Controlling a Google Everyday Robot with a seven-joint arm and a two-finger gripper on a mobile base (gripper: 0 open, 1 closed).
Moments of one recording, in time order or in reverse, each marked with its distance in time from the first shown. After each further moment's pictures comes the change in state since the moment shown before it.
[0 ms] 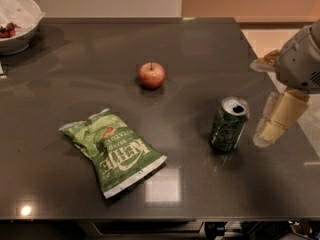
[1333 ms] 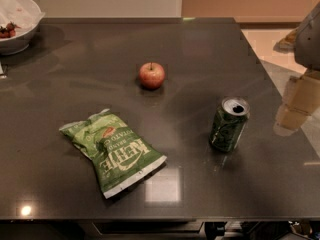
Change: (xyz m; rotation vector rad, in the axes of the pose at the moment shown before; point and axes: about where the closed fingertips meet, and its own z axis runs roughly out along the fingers) arm 0.011 -0.008 -0.046 0.098 0.199 0.025
